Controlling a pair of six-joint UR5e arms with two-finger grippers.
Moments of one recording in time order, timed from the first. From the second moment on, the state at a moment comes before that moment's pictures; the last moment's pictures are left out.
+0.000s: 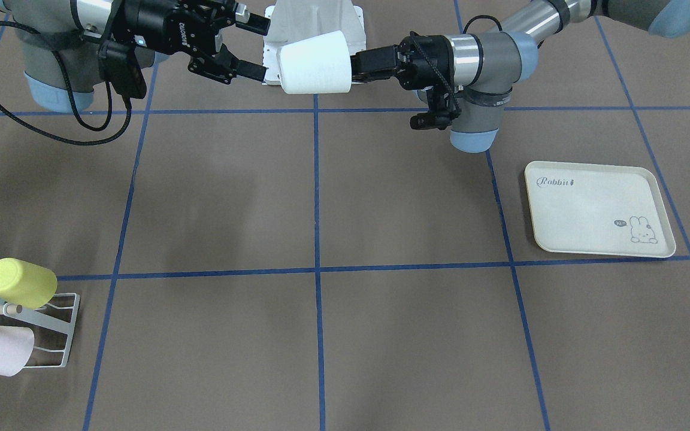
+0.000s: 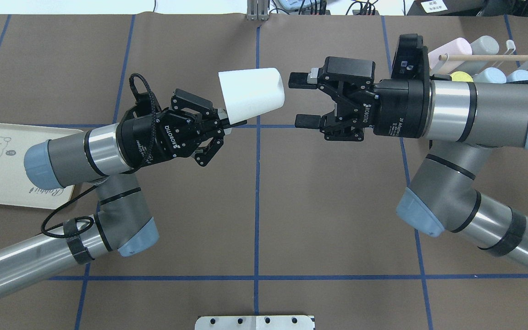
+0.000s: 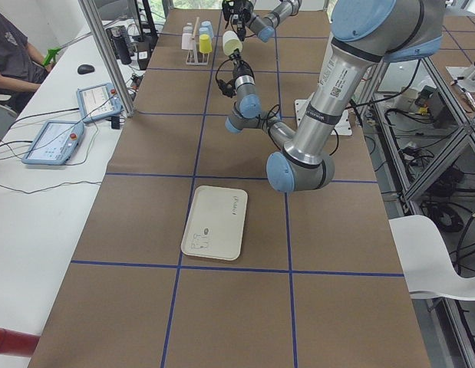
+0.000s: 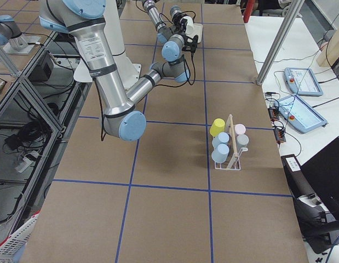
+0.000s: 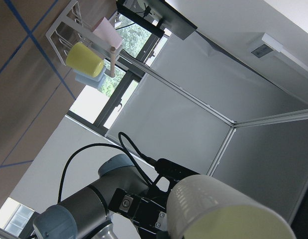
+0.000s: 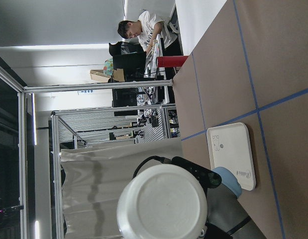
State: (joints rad) left arm -0.55 -2.16 -1.44 -3.61 -1.69 -2.54; right arm 0.70 -1.15 1.80 -0.05 1.94 2.07
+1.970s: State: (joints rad) left arm -0.48 -2.19 -1.45 -3.64 -1.66 -2.54; right arm 0.66 -1.14 1.80 -0.03 1.90 2.07
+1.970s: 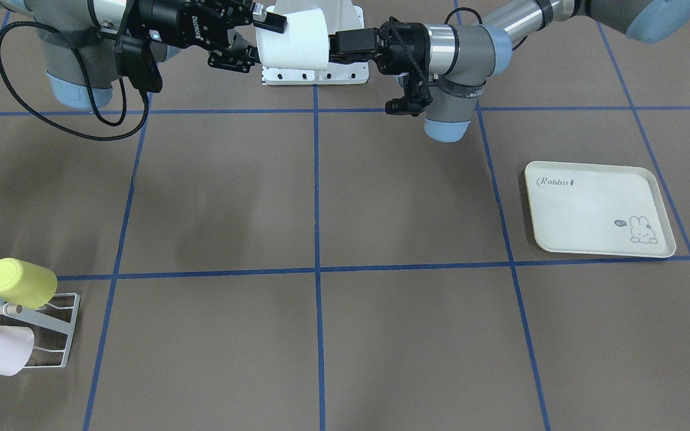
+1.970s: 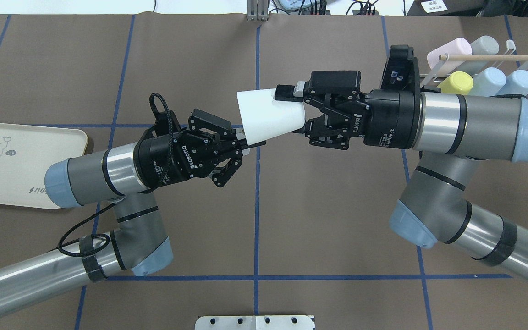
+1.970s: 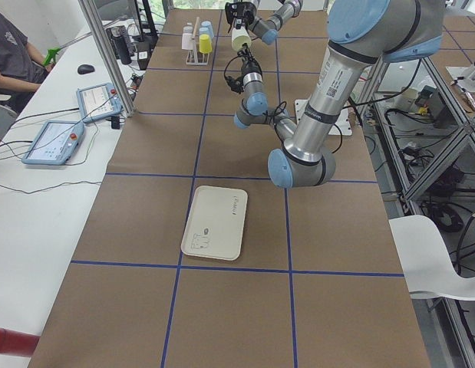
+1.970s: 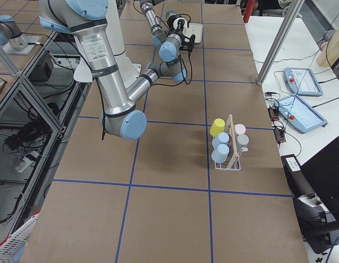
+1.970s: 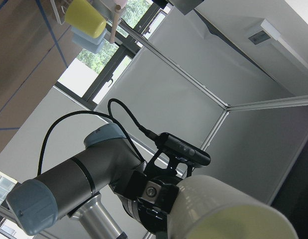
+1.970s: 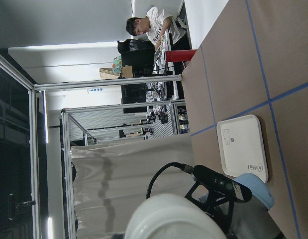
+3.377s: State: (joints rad) left arm -0.68 -2.04 -1.32 -3.61 -1.66 -2.21; right arm 0.84 -1.31 1.71 -0.01 1.92 1.80
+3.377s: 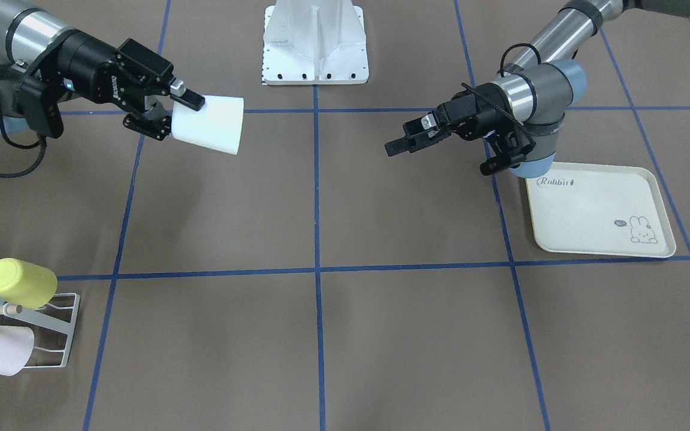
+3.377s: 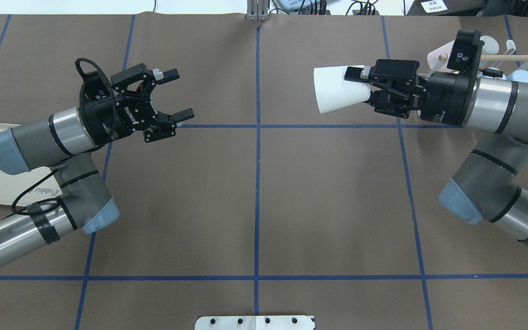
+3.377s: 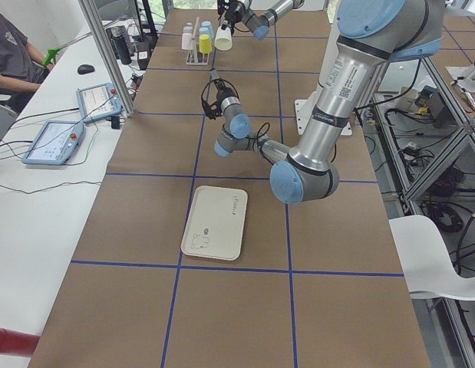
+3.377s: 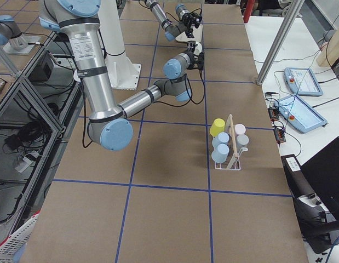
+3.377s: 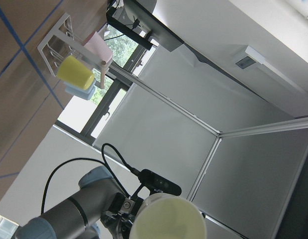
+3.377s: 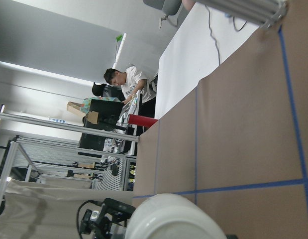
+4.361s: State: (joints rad) left arm -0.97 -1.88 -1.29 -3.09 -1.77 -1.32; right arm 1.25 -1.34 1.63 -0.48 2.16 1.21
